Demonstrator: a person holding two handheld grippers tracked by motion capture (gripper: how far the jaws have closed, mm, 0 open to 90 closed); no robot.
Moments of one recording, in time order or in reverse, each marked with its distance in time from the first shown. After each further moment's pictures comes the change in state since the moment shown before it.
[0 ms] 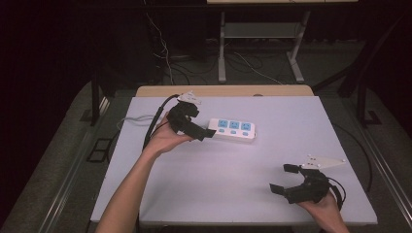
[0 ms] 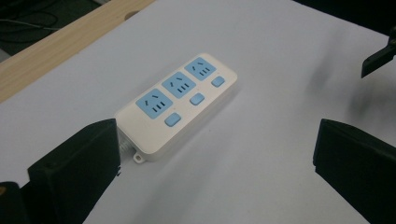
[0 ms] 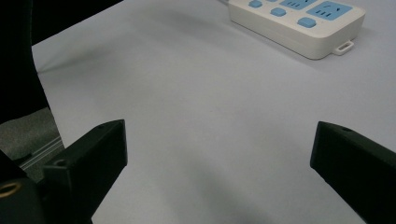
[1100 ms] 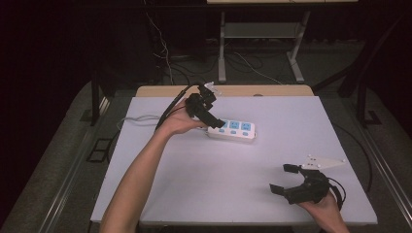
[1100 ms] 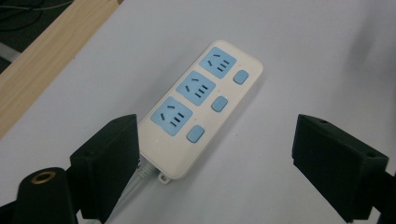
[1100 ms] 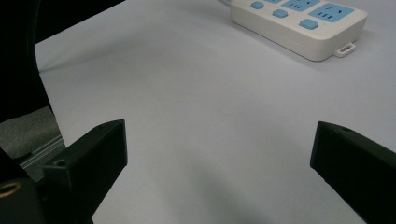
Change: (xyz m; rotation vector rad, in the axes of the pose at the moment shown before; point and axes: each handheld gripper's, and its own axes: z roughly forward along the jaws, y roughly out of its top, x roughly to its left) left arm 0.017 0.046 0.045 0.202 0.006 0.128; right arm 0.001 0.000 0.000 0.000 0.003 -0.008
